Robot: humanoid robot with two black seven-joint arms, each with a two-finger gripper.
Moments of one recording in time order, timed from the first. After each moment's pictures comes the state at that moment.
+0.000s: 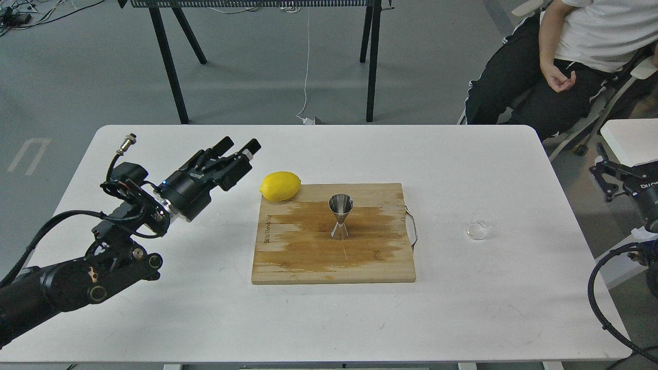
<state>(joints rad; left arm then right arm) -0.60 0.48 -0.50 -1.07 1.28 0.49 -0.49 0.11 -0.56 1.38 0.97 0.36 0.49 0.00</state>
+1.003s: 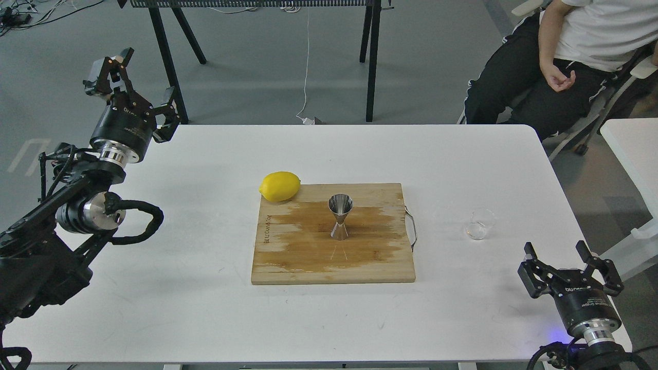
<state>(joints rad) -0.58 0.44 -0.86 -0.98 0.19 -0.12 -0.49 -0.21 -0.30 1.32 1.20 0.54 0.44 0.01</state>
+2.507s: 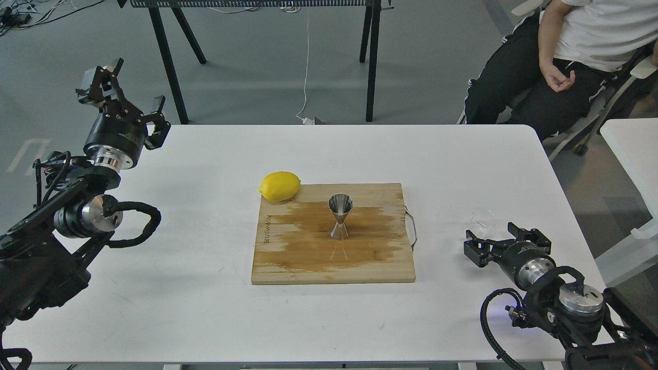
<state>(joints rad) -0.58 0.44 -0.86 -0.93 0.19 -0.07 -0.49 0.13 -0.23 1.24 1.05 0.47 -0.11 -0.05</state>
